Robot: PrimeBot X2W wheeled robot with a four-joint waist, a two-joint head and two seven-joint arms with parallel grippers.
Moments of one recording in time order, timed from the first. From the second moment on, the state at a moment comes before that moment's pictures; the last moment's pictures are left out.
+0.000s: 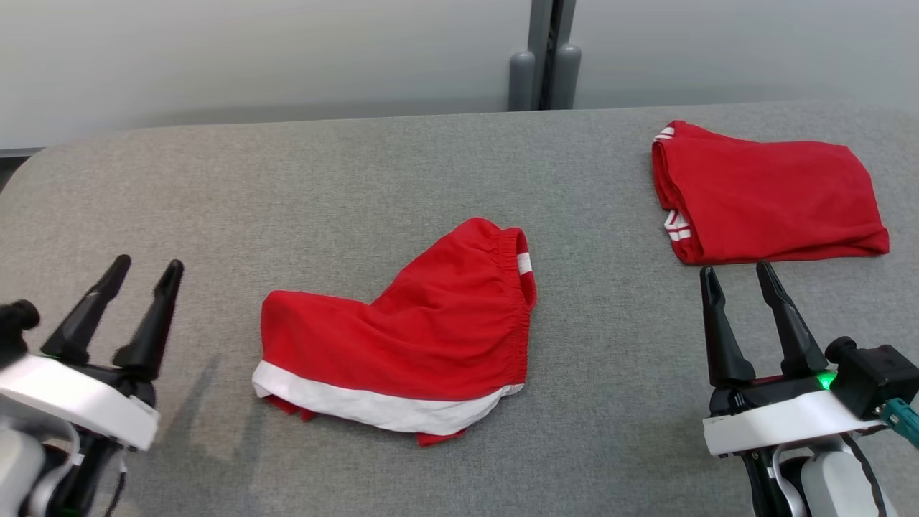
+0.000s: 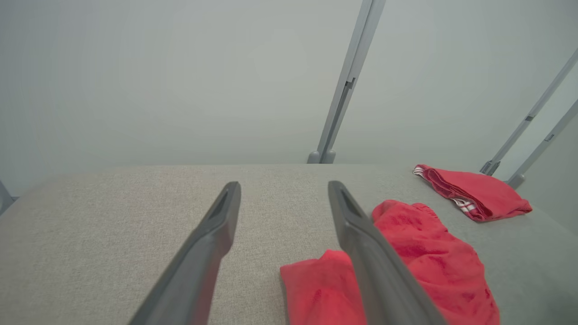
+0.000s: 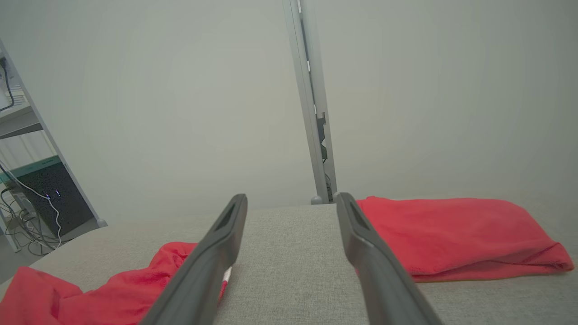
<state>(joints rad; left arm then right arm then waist) -0.29 0.74 -0.51 0.11 -1.04 -0.02 -0.20 -0.15 -0.05 0.08 0.14 0.29 0.13 -0.26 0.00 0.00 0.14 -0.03</state>
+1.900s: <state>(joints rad) -0.05 0.15 -0.06 0.21 -0.36 -0.11 -0.26 -0.34 -0.32 0.76 0.45 0.76 0.13 -0.01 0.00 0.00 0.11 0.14</state>
